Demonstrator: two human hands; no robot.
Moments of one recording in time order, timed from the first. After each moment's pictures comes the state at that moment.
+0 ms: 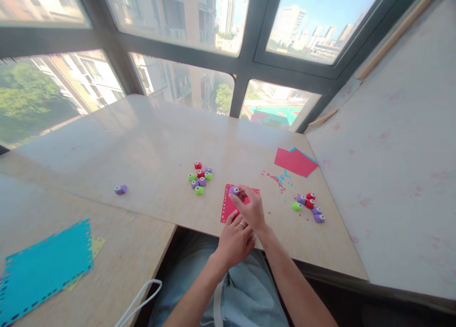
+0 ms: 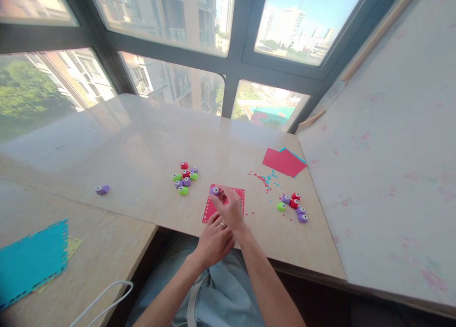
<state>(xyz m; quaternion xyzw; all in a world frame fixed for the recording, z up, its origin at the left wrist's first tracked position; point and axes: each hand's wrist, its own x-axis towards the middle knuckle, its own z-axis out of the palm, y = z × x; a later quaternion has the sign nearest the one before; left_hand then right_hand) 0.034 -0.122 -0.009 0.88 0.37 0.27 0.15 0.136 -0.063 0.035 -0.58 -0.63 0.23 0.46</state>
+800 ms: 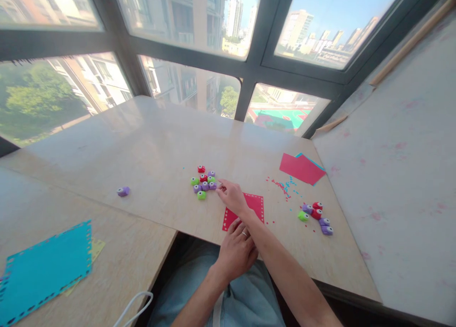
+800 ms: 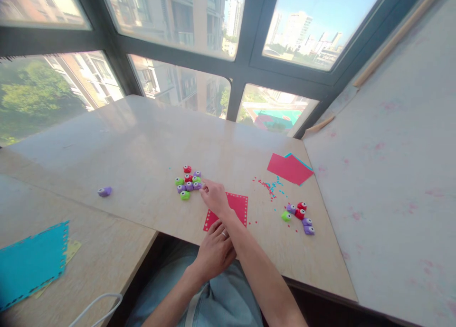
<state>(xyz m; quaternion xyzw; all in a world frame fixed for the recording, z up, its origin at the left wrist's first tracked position) 0.034 -0.120 -0.015 0.87 0.36 0.28 0.16 0.095 0.012 0.015 -0.54 -0.75 0.22 0.32</state>
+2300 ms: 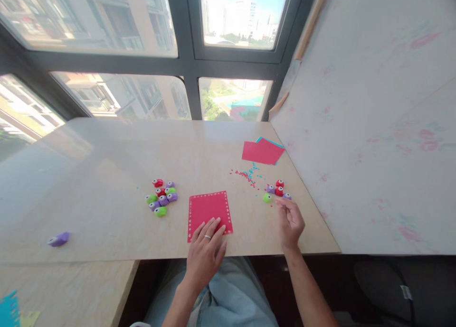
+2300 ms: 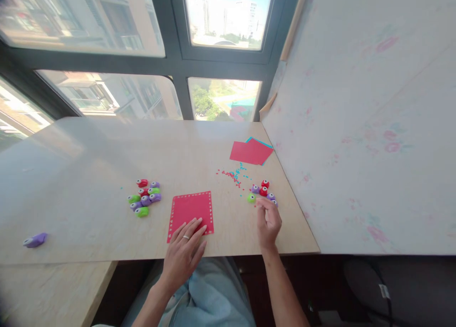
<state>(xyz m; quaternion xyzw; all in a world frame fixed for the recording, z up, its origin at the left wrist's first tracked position) 0.033 -0.116 -0.010 0.89 0.38 0.24 0.06 0.305 -0.138 -0.016 -0.63 -0.41 0.01 0.66</state>
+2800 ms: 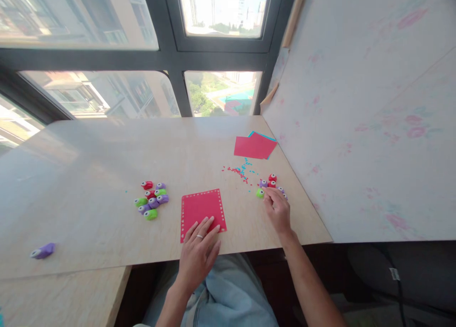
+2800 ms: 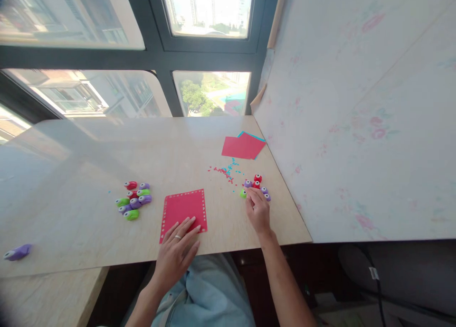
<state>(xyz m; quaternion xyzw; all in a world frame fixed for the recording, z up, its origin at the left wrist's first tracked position) 0.030 -0.113 -0.009 0.90 0.36 0.23 0.07 0.327 -0.123 -0.012 -0.66 -0.56 -0.04 0.51</state>
